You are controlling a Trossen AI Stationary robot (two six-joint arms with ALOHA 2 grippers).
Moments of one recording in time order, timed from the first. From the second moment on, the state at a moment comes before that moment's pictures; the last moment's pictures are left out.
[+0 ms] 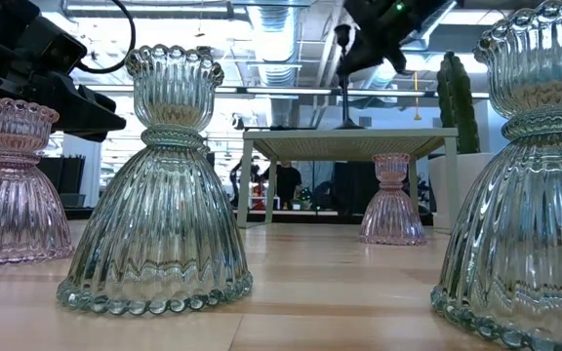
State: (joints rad) left arm -0.21 0.30 0.01 0.20 -0.17 0.06; right arm -0.36 1.30 1.19 -0.40 0.21 0.14
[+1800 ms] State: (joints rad) left arm -0.21 0.30 0.01 0.20 -0.17 0.06; right arm -0.23 1.07 1.19 -0.82 -0.01 0.24
